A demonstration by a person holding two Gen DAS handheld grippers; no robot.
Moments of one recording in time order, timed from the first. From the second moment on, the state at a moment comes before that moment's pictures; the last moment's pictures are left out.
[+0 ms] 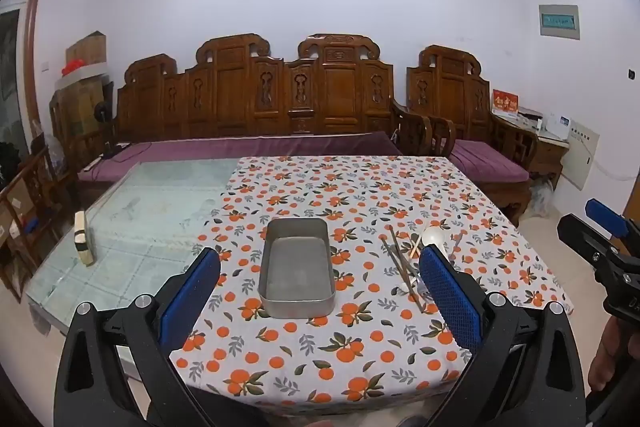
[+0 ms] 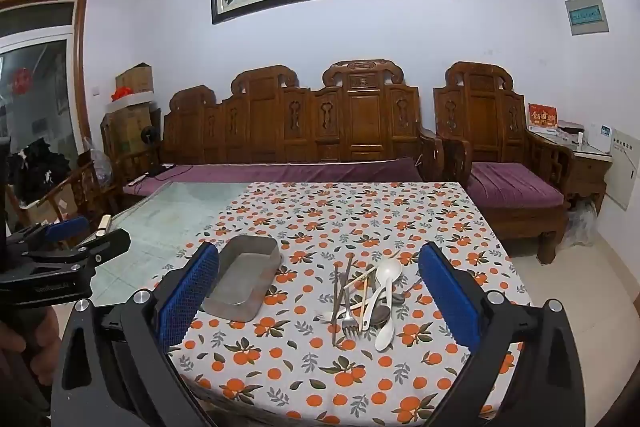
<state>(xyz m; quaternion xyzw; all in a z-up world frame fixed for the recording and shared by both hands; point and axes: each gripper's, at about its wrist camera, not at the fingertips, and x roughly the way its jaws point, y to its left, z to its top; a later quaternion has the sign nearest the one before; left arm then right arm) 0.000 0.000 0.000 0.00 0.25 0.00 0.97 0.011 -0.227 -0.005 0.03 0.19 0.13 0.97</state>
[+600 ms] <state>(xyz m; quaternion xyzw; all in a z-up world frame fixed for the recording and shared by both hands) -0.003 -0.003 0.007 0.00 0.23 0.00 0.97 0.011 -0.226 -0.005 0.03 0.19 0.13 0.97</state>
